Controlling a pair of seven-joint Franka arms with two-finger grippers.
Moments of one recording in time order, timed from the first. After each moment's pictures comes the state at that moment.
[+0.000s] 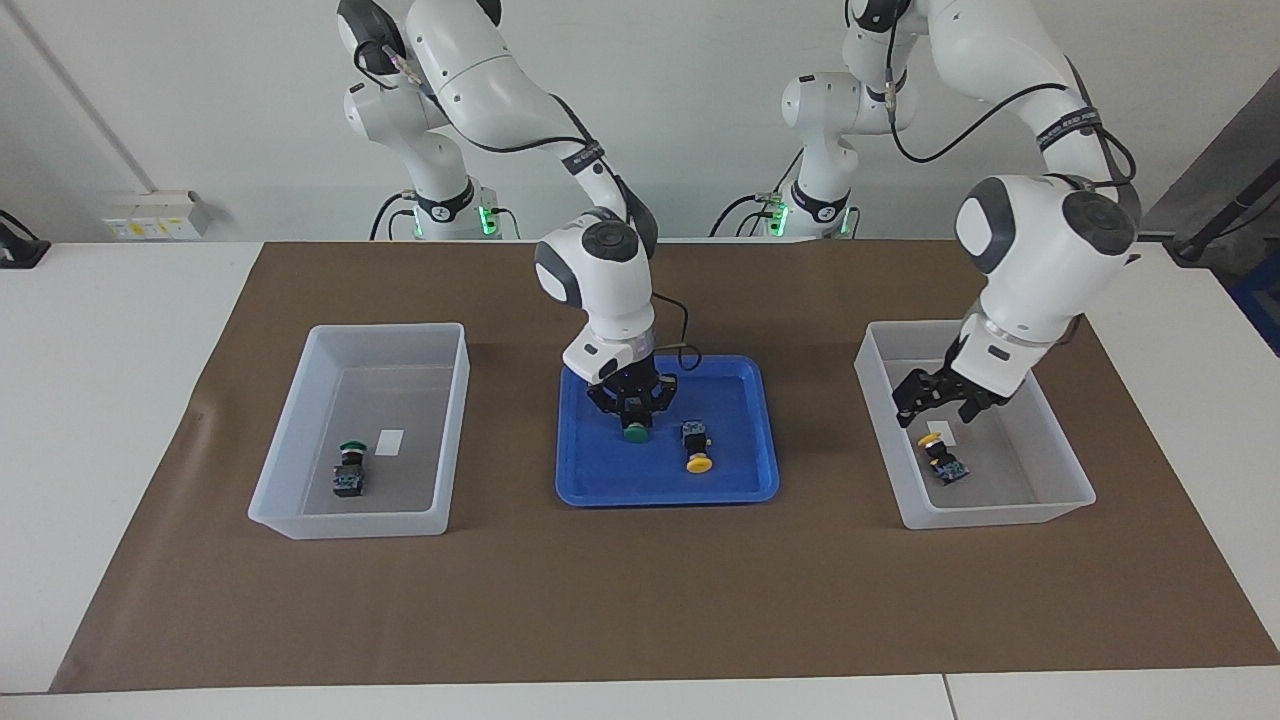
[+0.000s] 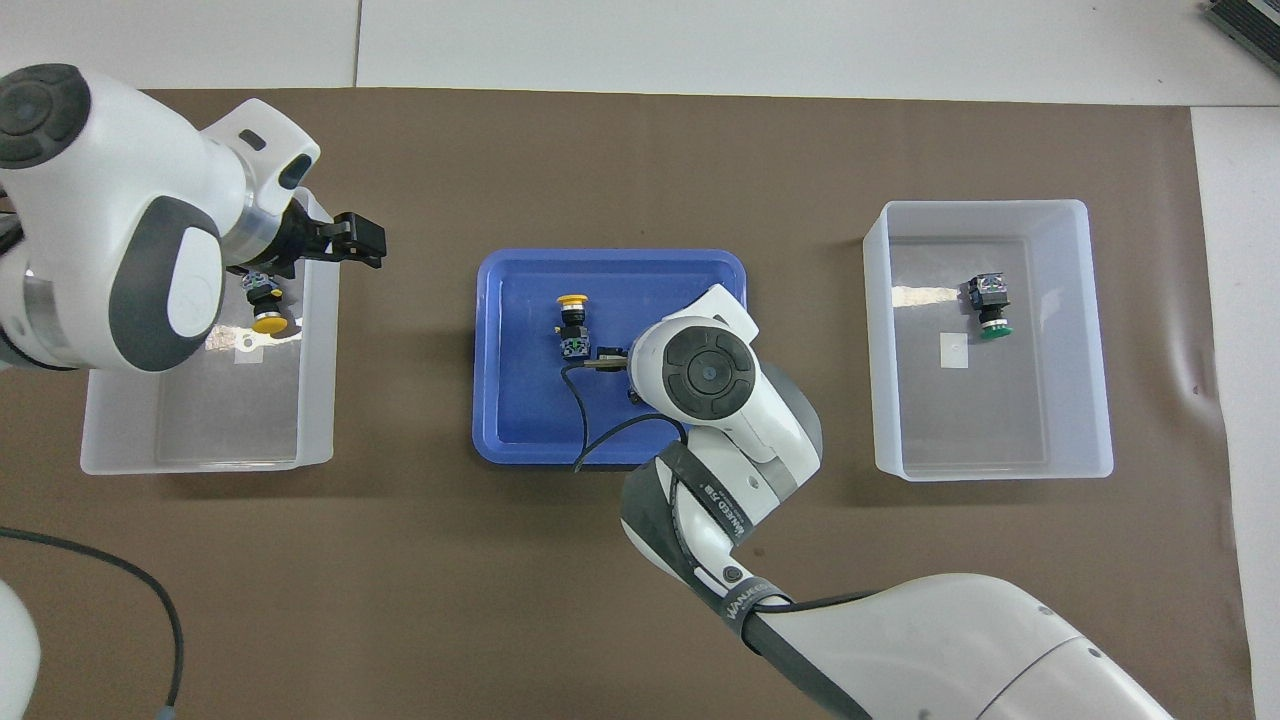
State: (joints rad) left arm -0.24 0.28 0.01 -1.68 -0.08 2.01 -0.25; right arm 0.43 0.45 0.16 -1.83 -0.15 2.48 0.75
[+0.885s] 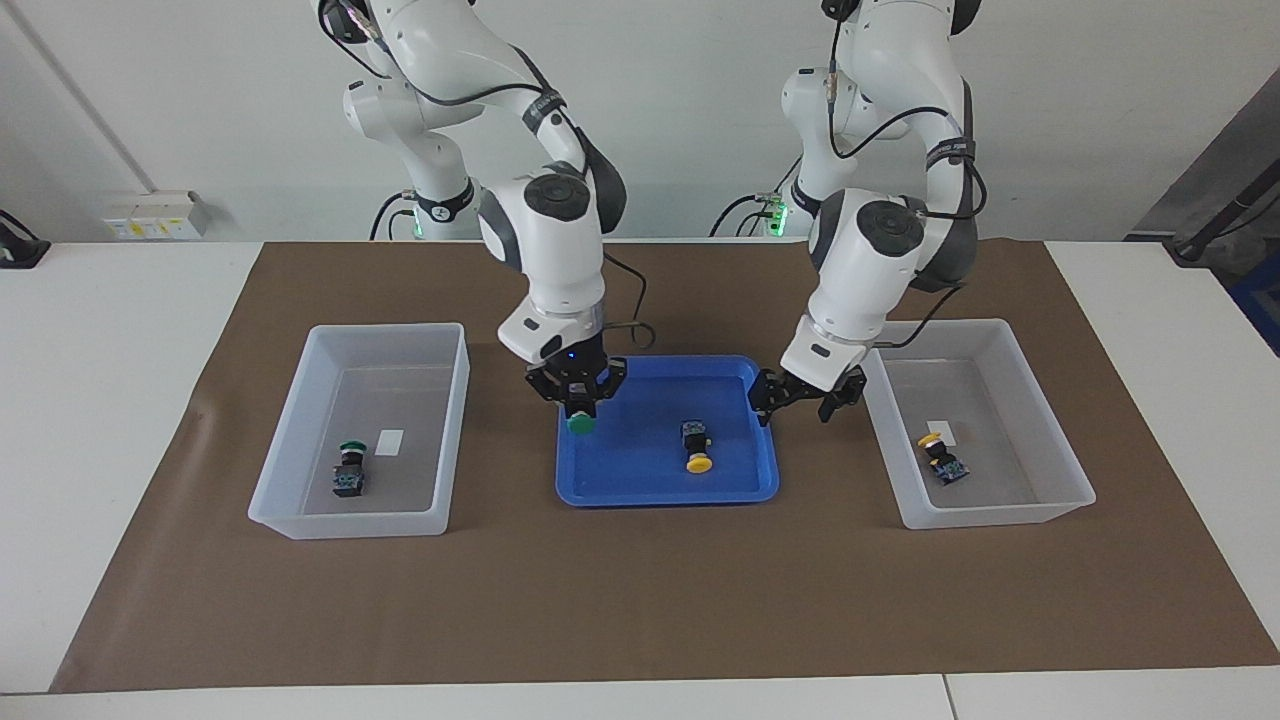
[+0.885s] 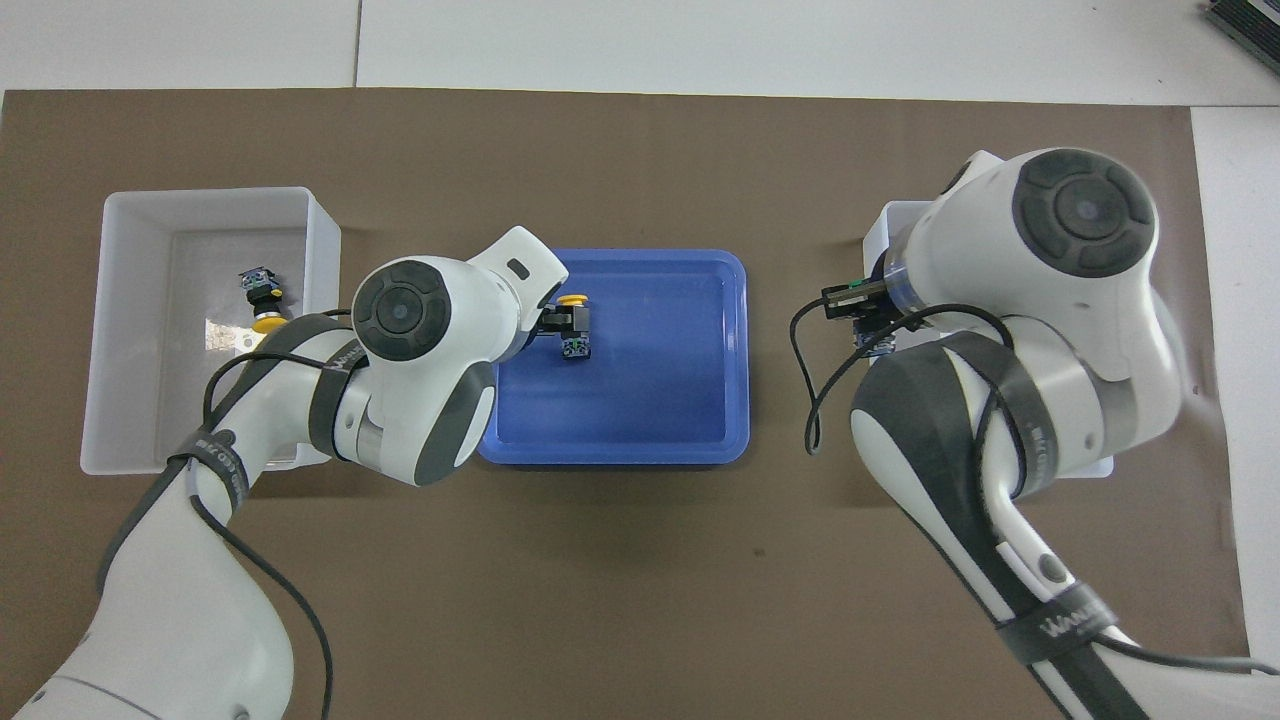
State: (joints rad) left arm -0.52 0.35 0.00 -1.92 -0.08 2.52 -0.38; right arm 0.11 0.14 0.15 -1.77 -0.09 1.98 0.11
